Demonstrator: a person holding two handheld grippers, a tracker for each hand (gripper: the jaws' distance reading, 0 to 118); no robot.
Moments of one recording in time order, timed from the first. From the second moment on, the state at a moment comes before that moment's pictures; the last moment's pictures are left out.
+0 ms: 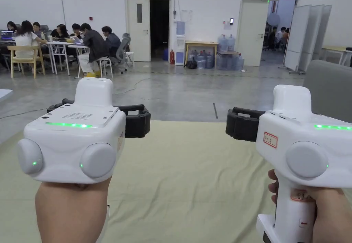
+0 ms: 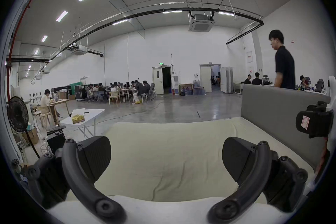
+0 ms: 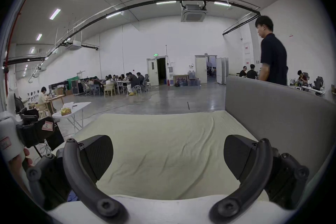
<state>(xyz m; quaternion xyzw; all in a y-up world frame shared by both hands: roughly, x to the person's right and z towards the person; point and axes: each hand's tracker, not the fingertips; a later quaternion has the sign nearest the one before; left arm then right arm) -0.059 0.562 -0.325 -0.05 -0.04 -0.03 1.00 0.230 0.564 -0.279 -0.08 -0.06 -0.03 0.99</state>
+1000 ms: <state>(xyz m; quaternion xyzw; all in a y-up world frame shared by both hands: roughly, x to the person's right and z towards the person) -0.064 0.558 -0.326 -0.06 -0.04 -0.03 1.00 0.222 0.567 -0.280 -0.09 -0.04 -0.03 1.00</state>
